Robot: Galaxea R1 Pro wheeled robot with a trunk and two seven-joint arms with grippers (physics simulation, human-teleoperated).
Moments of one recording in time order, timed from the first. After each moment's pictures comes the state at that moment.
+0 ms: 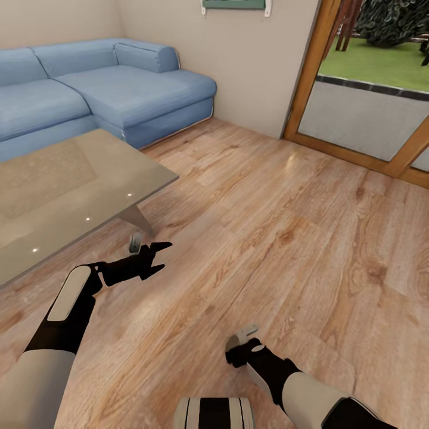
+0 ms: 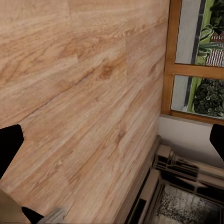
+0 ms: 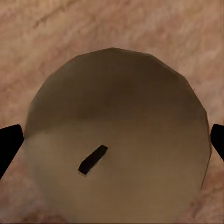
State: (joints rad) left arm -0.70 0.14 0.03 -1.24 1.52 0.92 0.28; right arm -0.74 0.17 0.56 -0.17 -0.23 0.15 -0.04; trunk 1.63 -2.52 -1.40
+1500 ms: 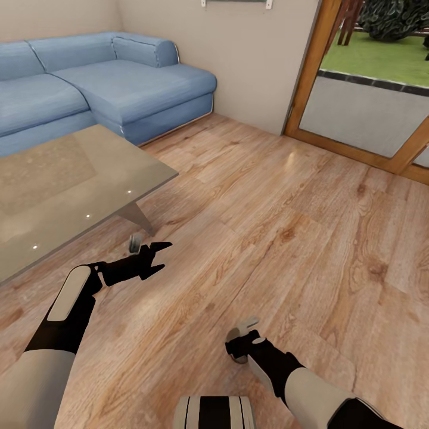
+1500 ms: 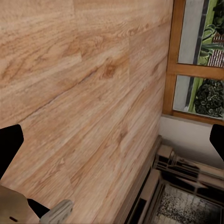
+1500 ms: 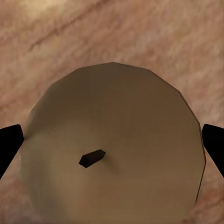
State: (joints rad) left arm -0.70 0.14 0.03 -1.24 1.52 0.92 0.28; right arm -0.74 0.15 0.55 -0.26 -0.23 0.18 -0.05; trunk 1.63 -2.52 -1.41
